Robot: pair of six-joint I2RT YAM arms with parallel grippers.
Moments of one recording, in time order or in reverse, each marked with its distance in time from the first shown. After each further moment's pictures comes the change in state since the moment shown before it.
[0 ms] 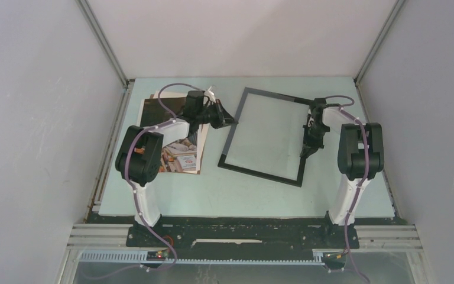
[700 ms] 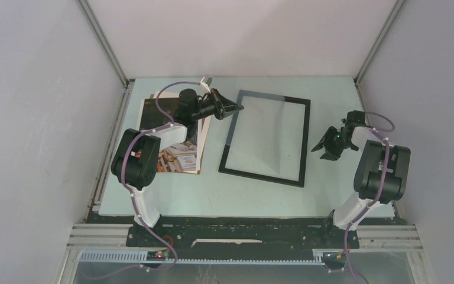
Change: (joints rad) left arm 0.001 -0.078 -0.095 0.473 0.124 -0.428; right arm -0.262 -0.274 -0.333 0.317 -0.256 0.143
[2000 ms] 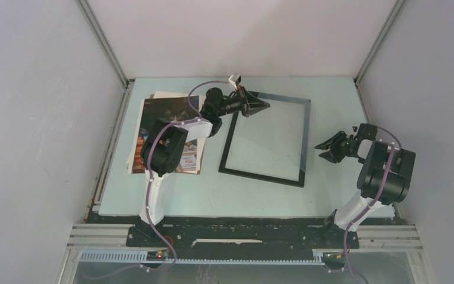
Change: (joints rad) left arm -0.160 0.294 0.331 0.209 0.025 -0.317; right arm -0.184 0.013 -0.189 0.390 -0.274 0.195
